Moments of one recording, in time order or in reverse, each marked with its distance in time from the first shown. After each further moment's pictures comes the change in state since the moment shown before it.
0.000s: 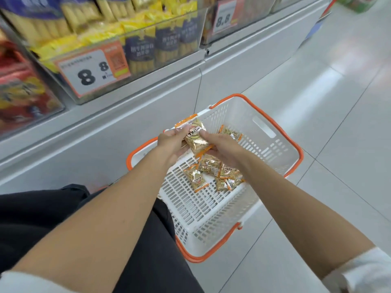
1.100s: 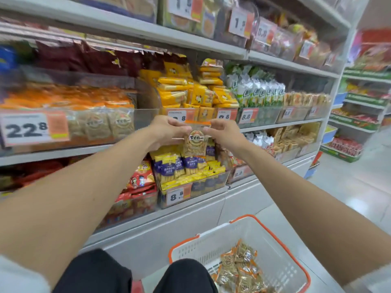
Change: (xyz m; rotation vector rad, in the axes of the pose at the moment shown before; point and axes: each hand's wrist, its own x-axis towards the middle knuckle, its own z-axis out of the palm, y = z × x) left_hand -0.288 0.336 -0.050 0.396 -0.030 0.765; right_hand -0.183 -0.364 0.150 -0.565 0.166 -0.857
